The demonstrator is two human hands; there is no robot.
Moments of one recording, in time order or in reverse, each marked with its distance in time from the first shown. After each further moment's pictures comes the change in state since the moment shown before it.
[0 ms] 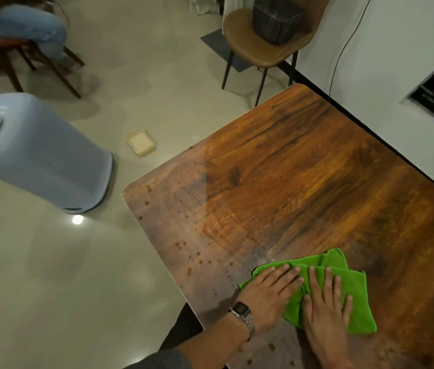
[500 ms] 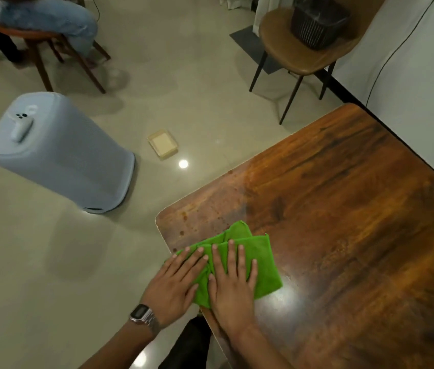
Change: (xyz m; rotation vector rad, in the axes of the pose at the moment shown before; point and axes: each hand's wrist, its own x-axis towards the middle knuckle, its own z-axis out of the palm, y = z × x) left_hand -0.139 -0.231 -0.041 0.069 0.100 -0.413; right_hand 0.045 -0.289 0.016 0.067 -0.085 -0.442
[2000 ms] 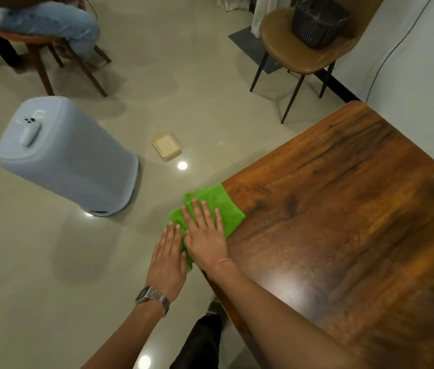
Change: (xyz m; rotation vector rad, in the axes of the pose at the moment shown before) left_hand 0.009 -0.053 0.014 -0.377 0.130 -0.399; right_hand 0.104 -0.088 0.011 -0.080 0.007 -0.247
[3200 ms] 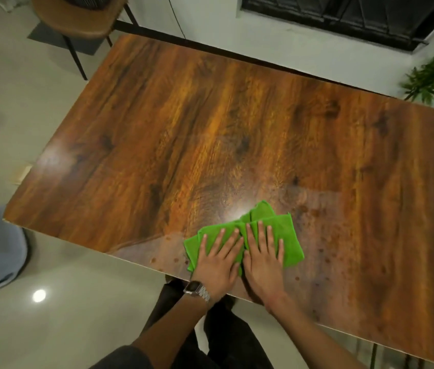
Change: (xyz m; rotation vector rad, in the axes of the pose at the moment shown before) left_hand -0.260 0.278 0.145 0.434 -0.424 0.992; right_hand -0.497 0.166 0.023 0.150 0.170 0.987
